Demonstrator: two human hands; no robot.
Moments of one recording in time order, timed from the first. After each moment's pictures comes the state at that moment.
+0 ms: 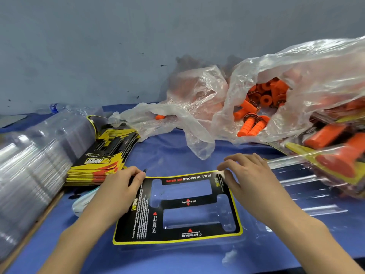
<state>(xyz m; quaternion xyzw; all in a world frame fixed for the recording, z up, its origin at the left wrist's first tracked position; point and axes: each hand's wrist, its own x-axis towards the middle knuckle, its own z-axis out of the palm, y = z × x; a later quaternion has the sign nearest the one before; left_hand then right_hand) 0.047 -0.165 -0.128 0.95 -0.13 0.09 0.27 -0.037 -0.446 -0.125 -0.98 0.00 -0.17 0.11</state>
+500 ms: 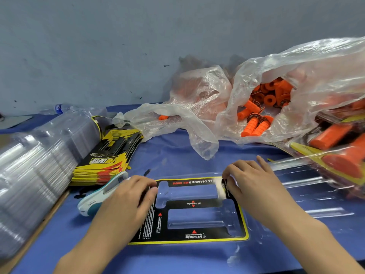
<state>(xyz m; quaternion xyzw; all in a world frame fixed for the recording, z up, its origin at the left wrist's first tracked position) 0.007 -0.164 -0.137 0.94 -0.22 0.14 0.22 -0.033 -0.445 -0.136 -0.99 0.01 -0.11 0.04</state>
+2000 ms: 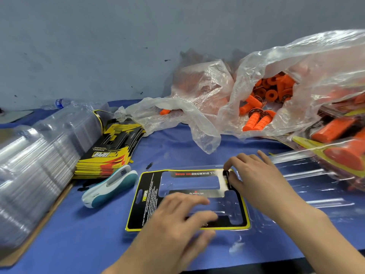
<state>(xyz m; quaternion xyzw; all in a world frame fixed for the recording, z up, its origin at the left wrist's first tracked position) -0.041 -0.209 -0.160 0.81 -0.50 0.25 0.19 -0.029 -0.447 -0.139 -0.99 0.01 -0.13 0.04</state>
